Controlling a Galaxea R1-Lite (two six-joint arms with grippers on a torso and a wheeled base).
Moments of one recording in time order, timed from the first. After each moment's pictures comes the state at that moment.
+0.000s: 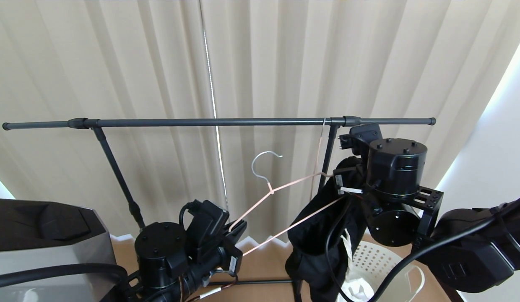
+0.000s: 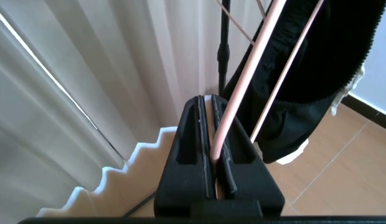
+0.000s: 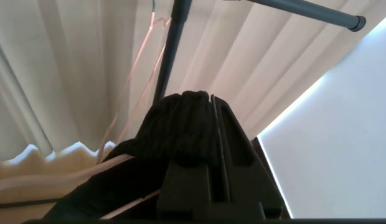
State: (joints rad) left arm -0.70 2.08 -0.31 -1.57 0.10 0.09; right arm 0.68 1.85 -0.82 -0.81 -0.88 -0.07
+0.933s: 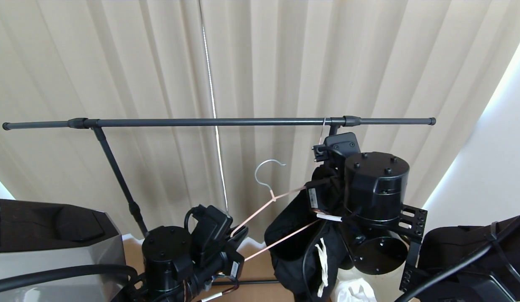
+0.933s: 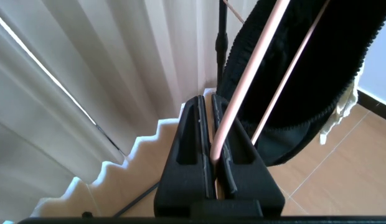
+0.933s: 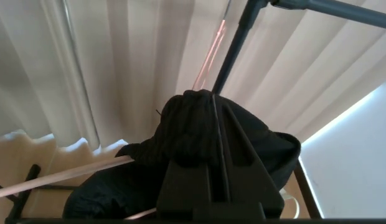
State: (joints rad) left arm -0.70 2.11 -0.31 -1.57 0.11 0.10; right arm 0.85 1.86 -0.84 -0.81 -0.88 -0.01
